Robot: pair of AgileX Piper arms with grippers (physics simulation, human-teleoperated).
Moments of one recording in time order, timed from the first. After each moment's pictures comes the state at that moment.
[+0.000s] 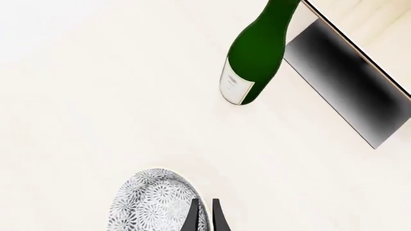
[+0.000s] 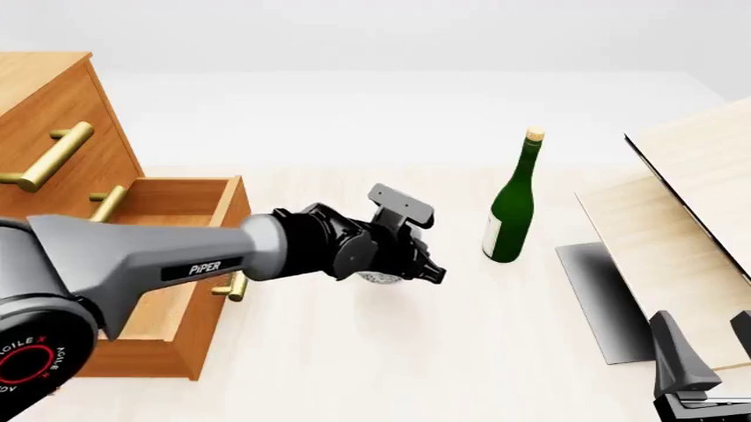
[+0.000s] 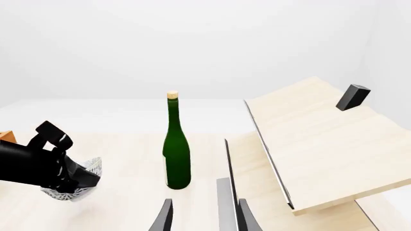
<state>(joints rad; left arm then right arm) -0.76 1.97 -1.31 0.19 -0.09 0.00 0.02 0.00 -0.01 0.00</state>
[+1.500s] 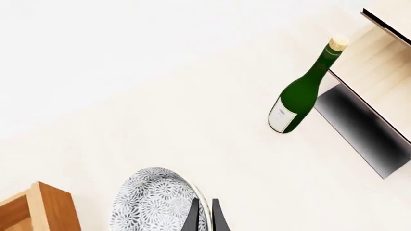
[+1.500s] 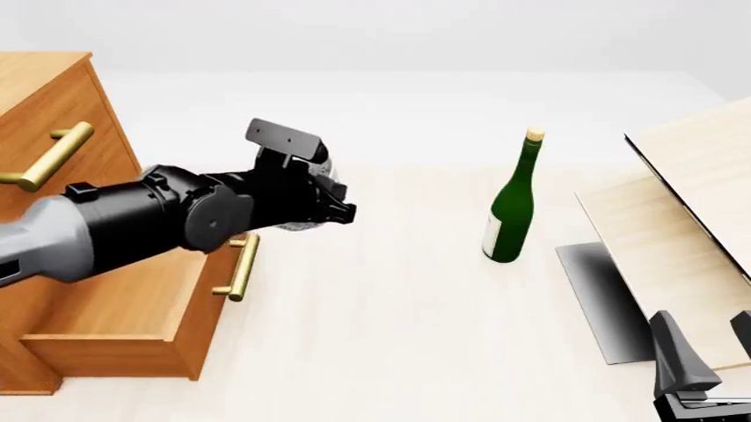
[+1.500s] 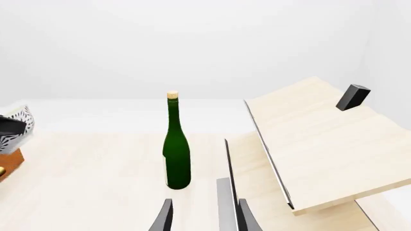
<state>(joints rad) -0.57 1.54 -1.05 0.13 -0.04 0.00 0.02 0.00 -0.01 0.00</state>
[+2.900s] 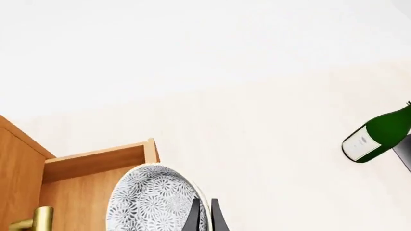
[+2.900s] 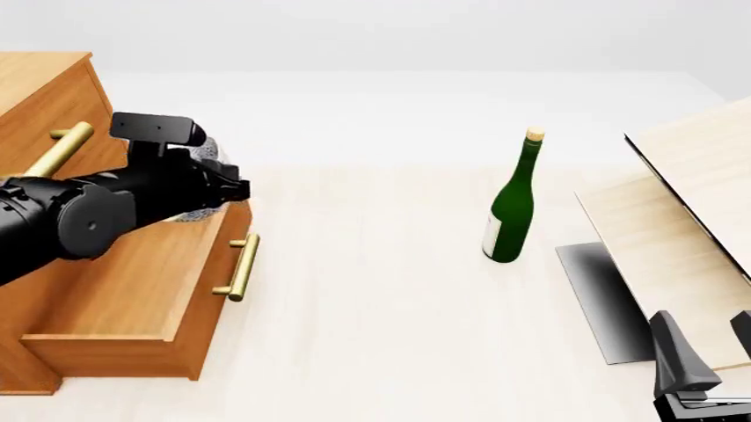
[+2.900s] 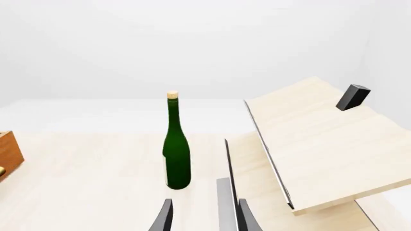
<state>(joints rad) -0.27 1.33 -0.88 0.11 -0.05 0.00 0.02 0.00 -0.01 0.00</state>
